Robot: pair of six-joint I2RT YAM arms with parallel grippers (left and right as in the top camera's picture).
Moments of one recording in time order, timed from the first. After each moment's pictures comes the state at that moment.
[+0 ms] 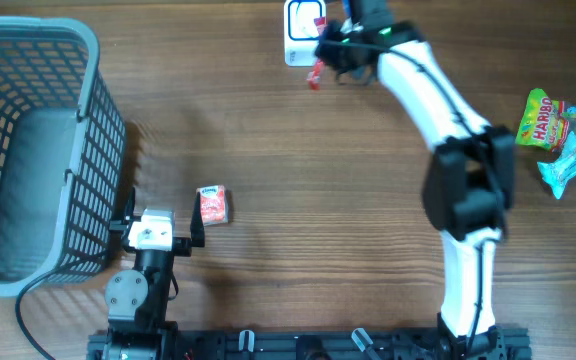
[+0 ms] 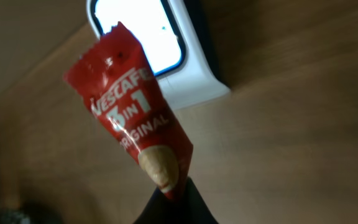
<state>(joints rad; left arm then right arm) -0.07 0.01 0.02 -0.10 -0.03 0.11 0.28 2.23 2.02 -0.75 -0.23 0.70</state>
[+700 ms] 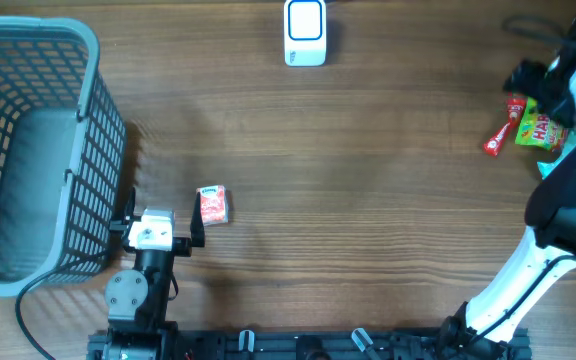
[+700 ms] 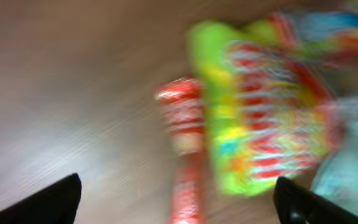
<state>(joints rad) -0.07 0.01 0.02 -0.10 -0.03 0.11 -0.37 2.17 1.94 -1.02 -0.02 0.26</state>
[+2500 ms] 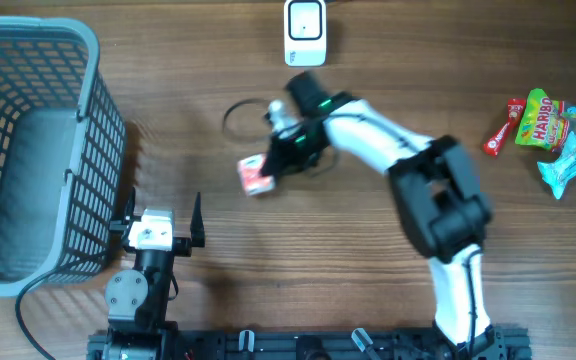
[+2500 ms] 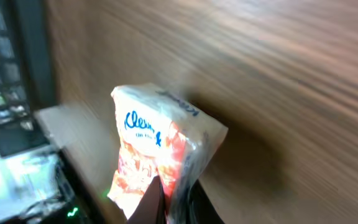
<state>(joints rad) -0.07 0.01 0.02 -0.10 -0.03 0.11 0.48 2.20 1.57 -0.76 -0.81 0.23</state>
